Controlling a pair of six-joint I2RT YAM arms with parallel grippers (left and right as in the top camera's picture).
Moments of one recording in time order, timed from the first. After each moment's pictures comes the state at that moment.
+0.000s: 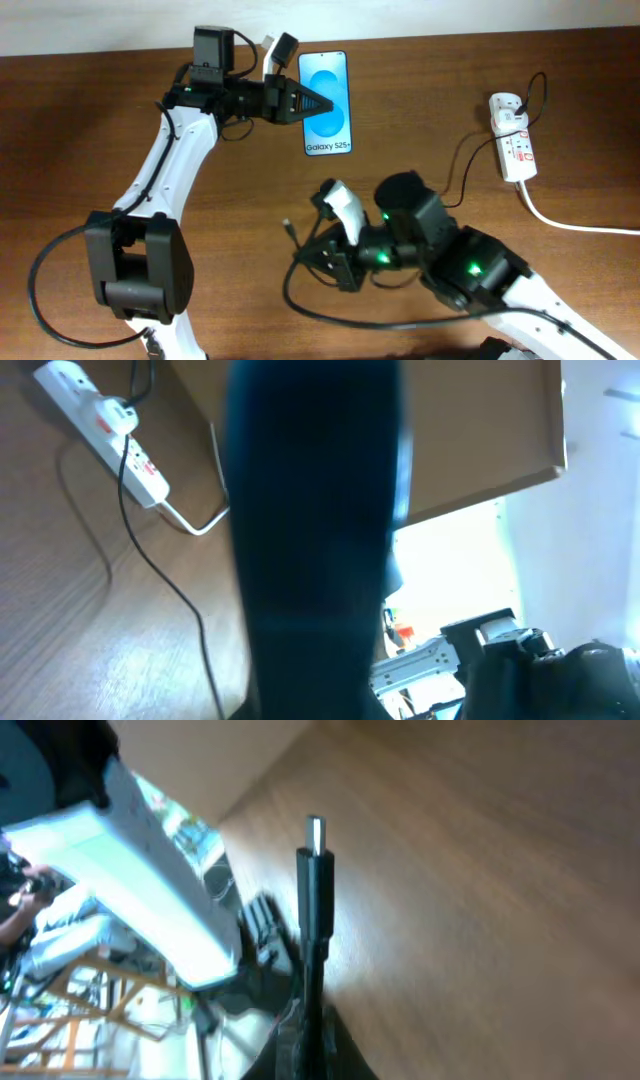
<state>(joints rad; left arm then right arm) -0.18 1.99 1.69 -0.44 1.52 -0.35 0.75 1.14 1.03 -0.47 -0.64 0.32</state>
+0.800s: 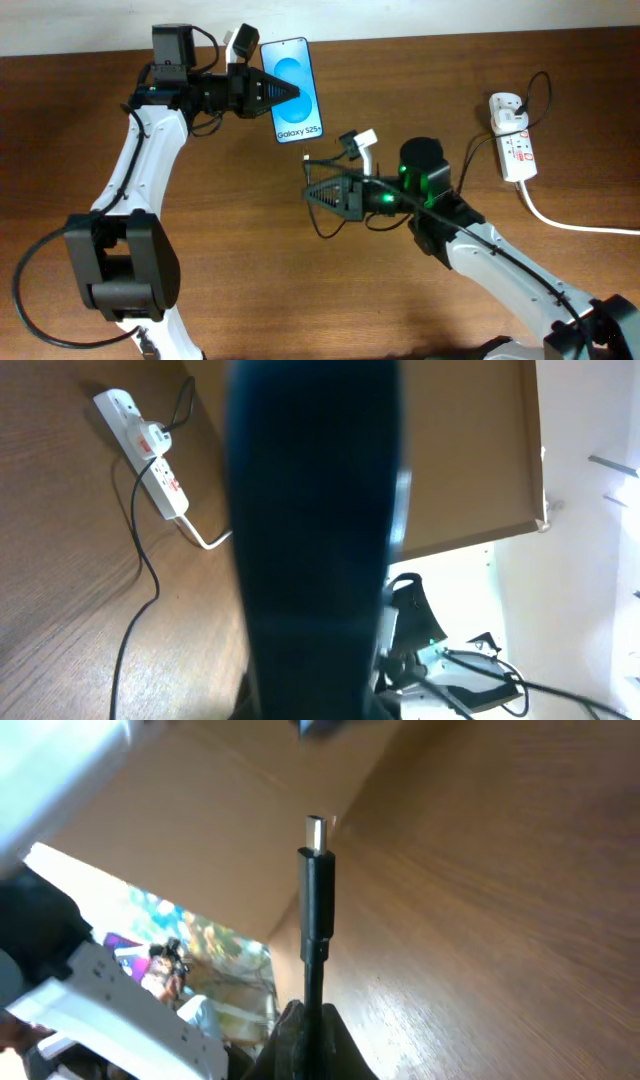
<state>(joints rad) -0.06 1.99 1.69 -0.43 1.54 -0.45 0.42 1.43 0.77 0.39 -0.97 0.75</state>
